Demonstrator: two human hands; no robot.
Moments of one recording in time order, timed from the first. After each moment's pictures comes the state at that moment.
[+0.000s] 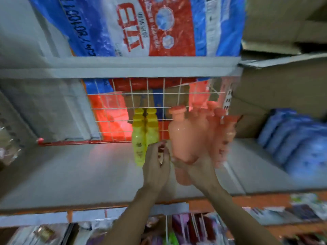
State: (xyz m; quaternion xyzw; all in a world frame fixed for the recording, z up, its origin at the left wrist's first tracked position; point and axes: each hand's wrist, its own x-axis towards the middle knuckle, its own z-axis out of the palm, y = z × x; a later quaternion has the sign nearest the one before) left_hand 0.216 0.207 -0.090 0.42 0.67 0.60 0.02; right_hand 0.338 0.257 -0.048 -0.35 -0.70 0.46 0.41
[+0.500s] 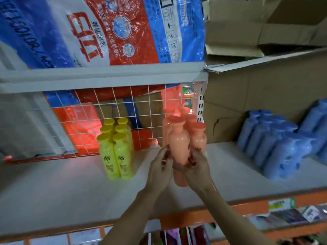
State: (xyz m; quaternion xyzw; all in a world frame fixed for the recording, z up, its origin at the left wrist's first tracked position) left_hand 0.288 0.291 -0.084 0.48 0.60 0.60 0.20; right_hand 0.404 0.339 -0.071 -0.36 -0.72 0.38 0.45
